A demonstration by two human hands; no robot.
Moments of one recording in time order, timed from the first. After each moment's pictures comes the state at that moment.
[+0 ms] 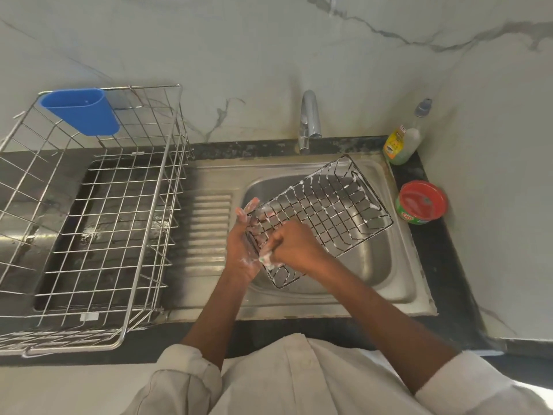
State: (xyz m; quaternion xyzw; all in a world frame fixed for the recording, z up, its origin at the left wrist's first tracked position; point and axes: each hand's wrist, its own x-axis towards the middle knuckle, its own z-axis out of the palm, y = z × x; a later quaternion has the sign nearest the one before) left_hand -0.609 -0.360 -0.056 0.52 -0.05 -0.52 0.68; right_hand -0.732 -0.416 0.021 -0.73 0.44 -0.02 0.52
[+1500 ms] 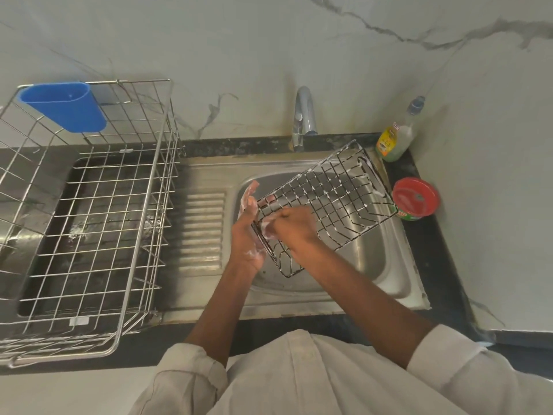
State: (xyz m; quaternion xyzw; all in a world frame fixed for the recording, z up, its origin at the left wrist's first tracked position) left_hand -0.619 -0.376 -0.033 0.49 -0.11 -0.52 0.69; right_hand -0.709 -0.438 0.003 -0.57 0.59 -0.13 0.55
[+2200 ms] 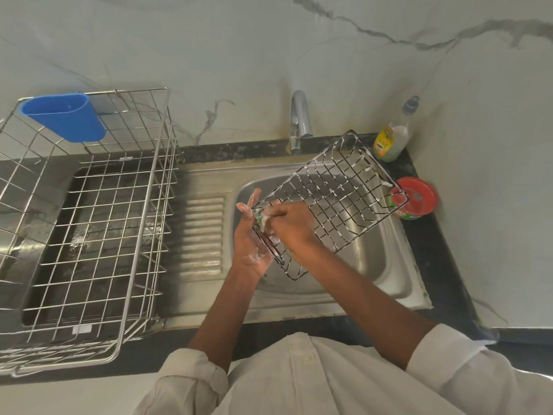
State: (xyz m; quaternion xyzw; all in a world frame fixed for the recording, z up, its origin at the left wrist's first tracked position) left_hand -0.627 -0.379 -0.040 0.47 -0.07 -0.54 0.69; right_hand -0.709 -0.441 0.013 -0.56 0.56 -0.20 0.57
